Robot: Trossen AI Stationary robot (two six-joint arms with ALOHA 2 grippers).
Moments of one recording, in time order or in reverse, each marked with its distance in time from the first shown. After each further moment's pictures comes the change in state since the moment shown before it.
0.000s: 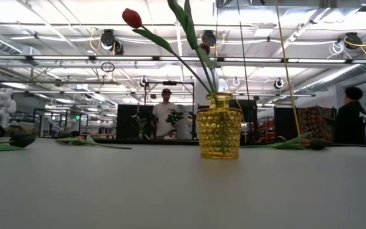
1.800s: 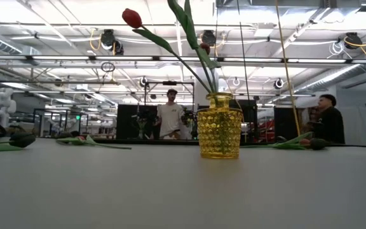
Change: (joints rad) left arm -0.082 -0.116 0.000 -0.029 -0.179 -0.030; right arm 0.138 0.000 -0.058 0.029 0.043 -0.098
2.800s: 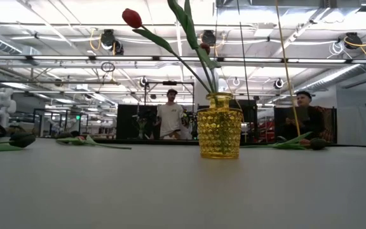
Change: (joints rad) left arm 0.000 0.000 0.000 -0.009 -0.006 -0.021; right arm 0.019 -0.059 0.000 -0.057 0.035 -0.012
